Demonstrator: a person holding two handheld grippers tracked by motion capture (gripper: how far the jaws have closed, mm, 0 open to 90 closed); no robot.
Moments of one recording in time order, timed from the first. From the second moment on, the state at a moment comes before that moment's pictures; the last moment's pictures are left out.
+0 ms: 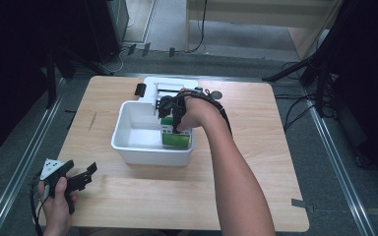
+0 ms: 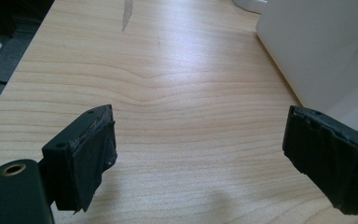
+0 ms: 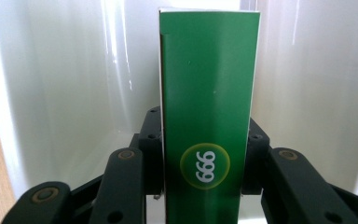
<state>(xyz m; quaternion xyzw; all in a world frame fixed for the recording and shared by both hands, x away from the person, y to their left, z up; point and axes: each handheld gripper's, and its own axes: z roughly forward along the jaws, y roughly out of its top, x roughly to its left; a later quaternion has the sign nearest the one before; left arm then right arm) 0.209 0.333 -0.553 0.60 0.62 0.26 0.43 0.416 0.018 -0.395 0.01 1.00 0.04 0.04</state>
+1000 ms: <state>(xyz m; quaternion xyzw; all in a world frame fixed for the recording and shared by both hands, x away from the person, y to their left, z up) 0.209 0.333 -0.553 0.60 0.62 0.26 0.43 0.407 -0.001 -0.358 0.04 0.99 0.09 0.06</state>
